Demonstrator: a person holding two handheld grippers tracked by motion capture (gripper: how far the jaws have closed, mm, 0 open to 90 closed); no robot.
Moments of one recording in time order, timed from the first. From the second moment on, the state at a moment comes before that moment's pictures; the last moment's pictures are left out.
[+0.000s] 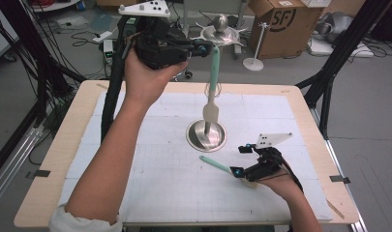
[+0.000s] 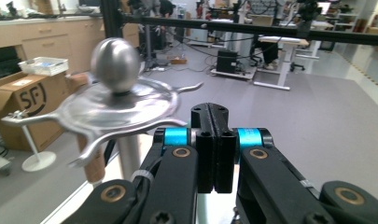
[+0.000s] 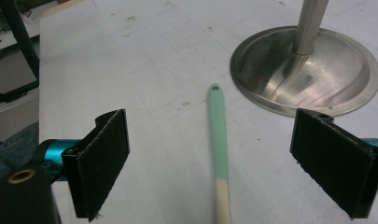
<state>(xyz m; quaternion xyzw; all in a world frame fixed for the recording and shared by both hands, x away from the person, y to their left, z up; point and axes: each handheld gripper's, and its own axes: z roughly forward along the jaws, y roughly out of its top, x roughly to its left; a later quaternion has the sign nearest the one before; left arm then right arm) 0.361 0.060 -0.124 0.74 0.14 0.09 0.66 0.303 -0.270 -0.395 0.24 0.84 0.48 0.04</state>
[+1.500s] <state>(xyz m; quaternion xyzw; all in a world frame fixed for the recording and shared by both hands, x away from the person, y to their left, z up) 0.374 0.061 -0.131 0.74 0.18 0.14 0.63 0.303 -0.270 -0.395 0.24 0.85 0.47 0.04</state>
